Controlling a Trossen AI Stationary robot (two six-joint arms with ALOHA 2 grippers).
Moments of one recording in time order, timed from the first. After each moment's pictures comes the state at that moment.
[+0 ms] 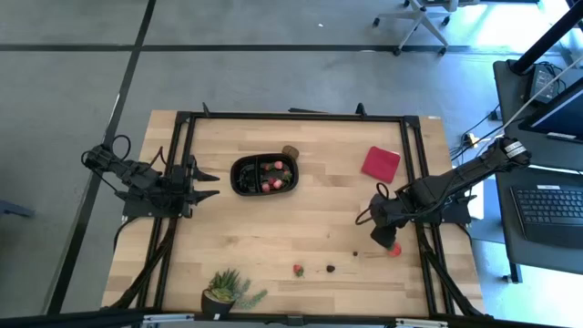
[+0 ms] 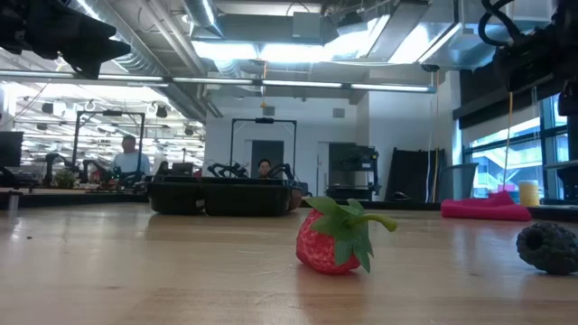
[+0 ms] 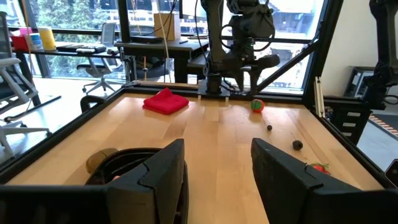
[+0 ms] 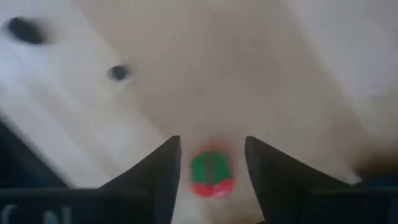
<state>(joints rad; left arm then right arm) -0.47 0.01 0.24 -0.31 -0.57 -0.09 0.42 1.13 0.75 -0.97 -0.14 1.10</state>
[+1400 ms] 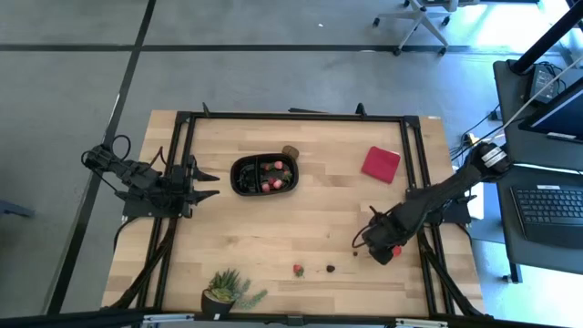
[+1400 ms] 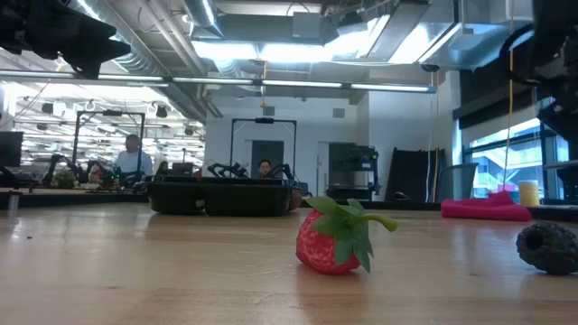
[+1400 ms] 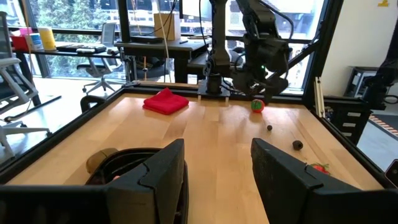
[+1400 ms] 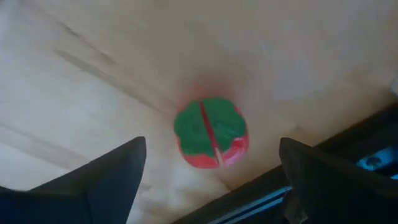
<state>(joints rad) -0.47 0.01 0.24 -0.31 -0.57 -0.09 0.56 1.42 0.75 -0.95 -0.33 1.38</state>
